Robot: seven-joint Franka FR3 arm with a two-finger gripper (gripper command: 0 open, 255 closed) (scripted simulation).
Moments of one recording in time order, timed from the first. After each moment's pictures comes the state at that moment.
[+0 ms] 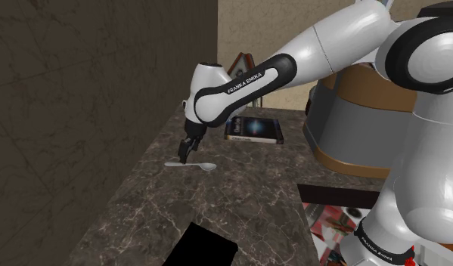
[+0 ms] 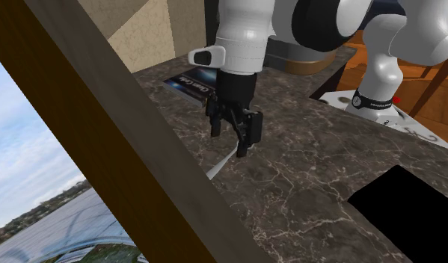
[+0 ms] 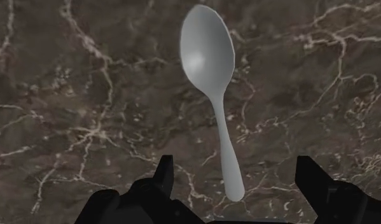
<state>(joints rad) 0.22 0.25 0.16 -1.97 0.16 2.42 -0.22</state>
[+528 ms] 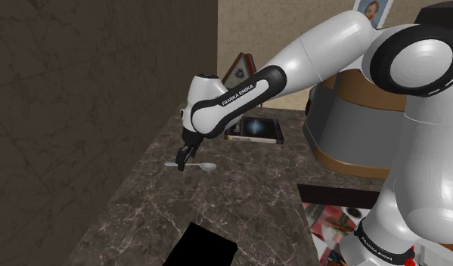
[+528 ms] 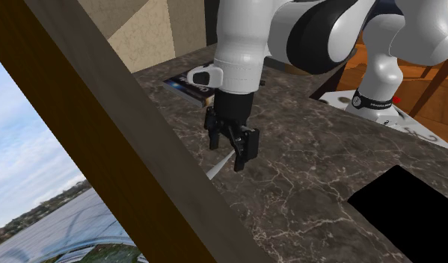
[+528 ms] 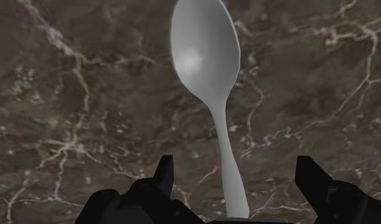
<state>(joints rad) 0.23 0.32 0.16 -1.97 0.15 2.49 -0.21</state>
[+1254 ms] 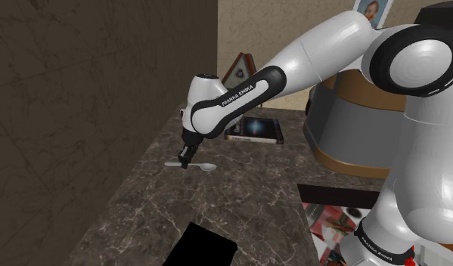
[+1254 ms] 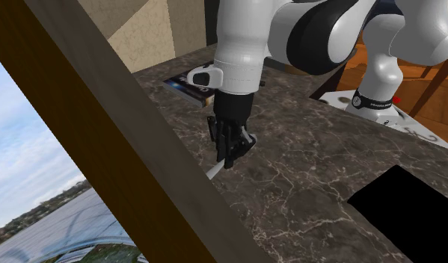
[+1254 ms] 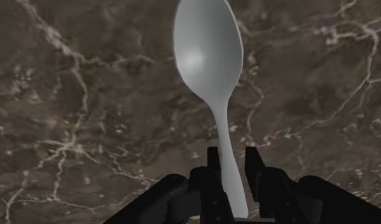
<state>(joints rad) 0.23 0.32 0.16 -1.97 0.15 2.49 -0.21</state>
